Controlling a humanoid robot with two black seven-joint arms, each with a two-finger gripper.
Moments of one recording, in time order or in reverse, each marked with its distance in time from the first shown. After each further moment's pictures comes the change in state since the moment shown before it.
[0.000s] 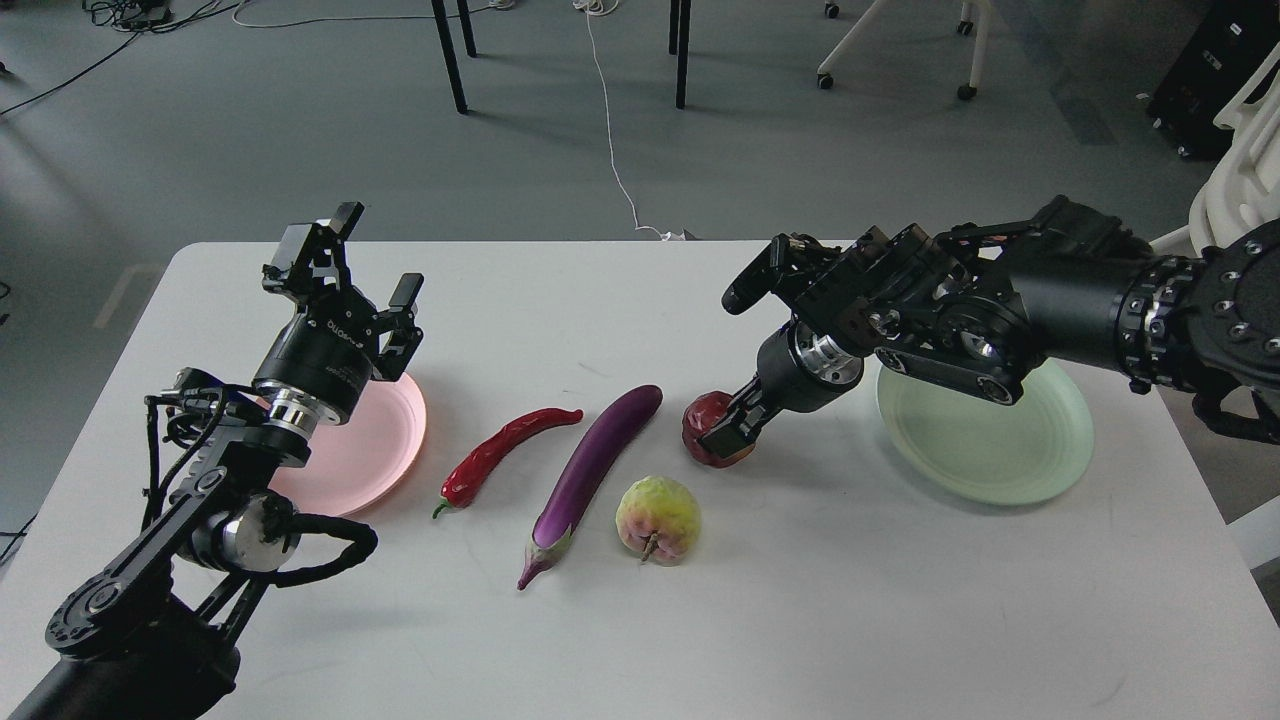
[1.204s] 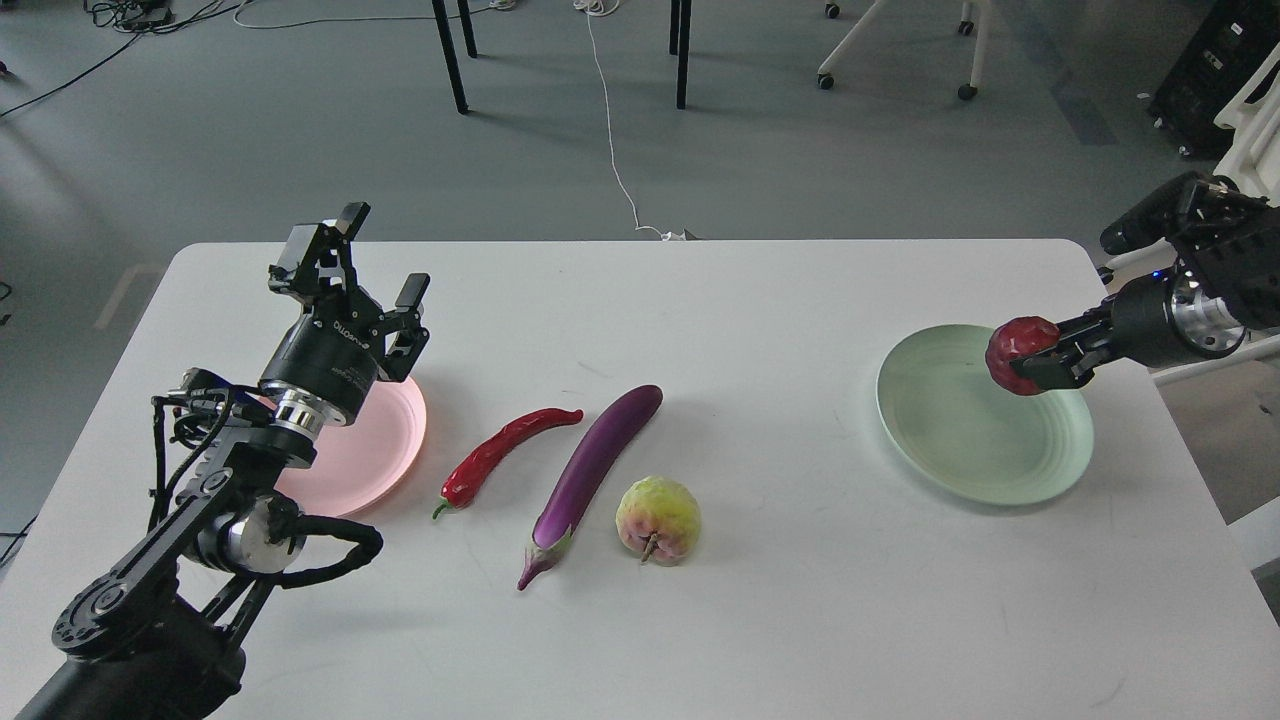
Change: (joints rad) left arm 0.000 -0.010 0.005 -0.003 0.002 -0.001 0.000; right arm -0.047 -0.639 -0.001 0.105 -0.253 -0.201 0.000
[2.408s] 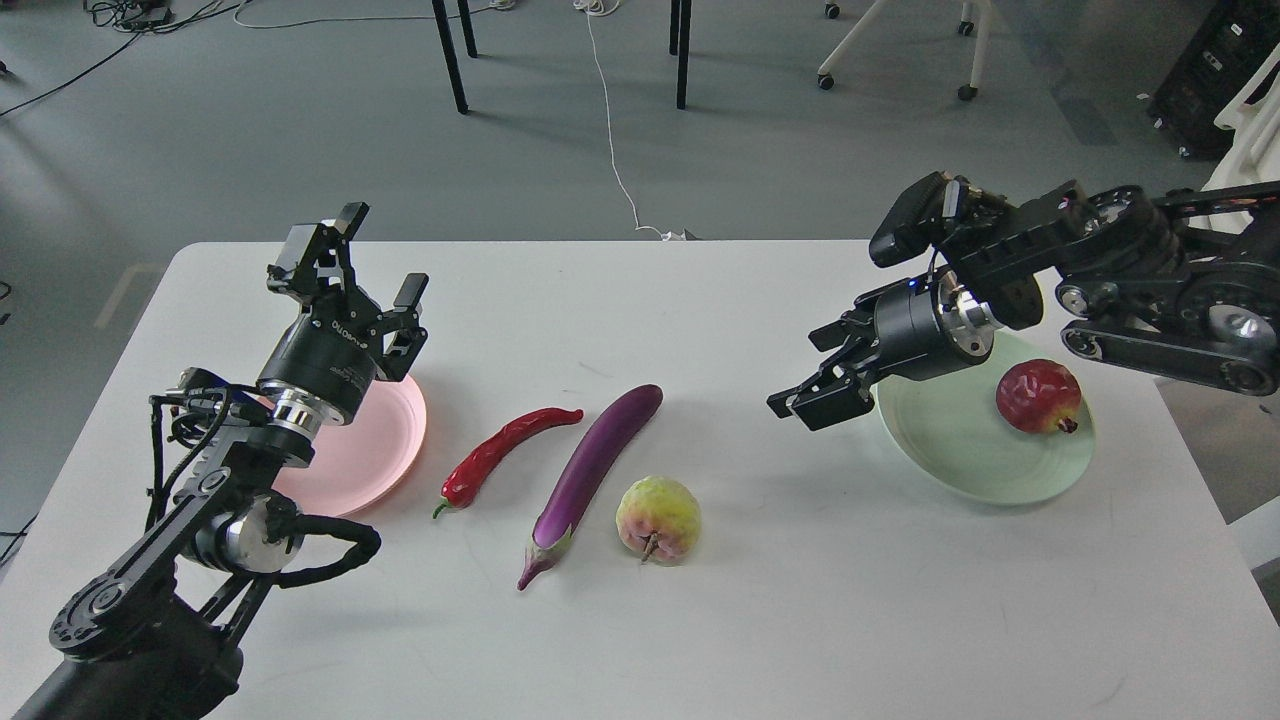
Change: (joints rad) left arm 0.000 0.007 0.000 0.000 0.000 0.000 0.000; right arm 0.164 0.270 0.060 0.332 0.112 -0.023 0.000
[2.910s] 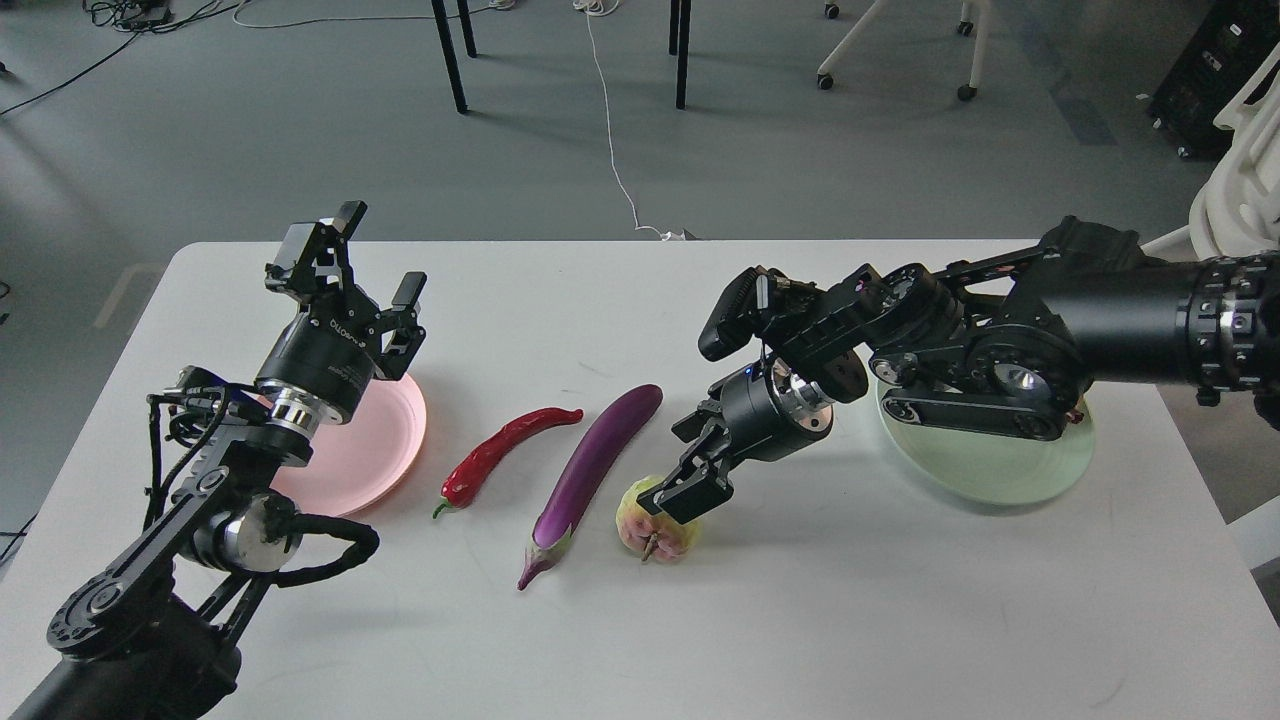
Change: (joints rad) left arm 0.000 0.007 -0.003 0.000 0.001 0.000 -0.001; right arm -0.093 0.320 -0.004 -0.144 0.087 -0.001 0.000
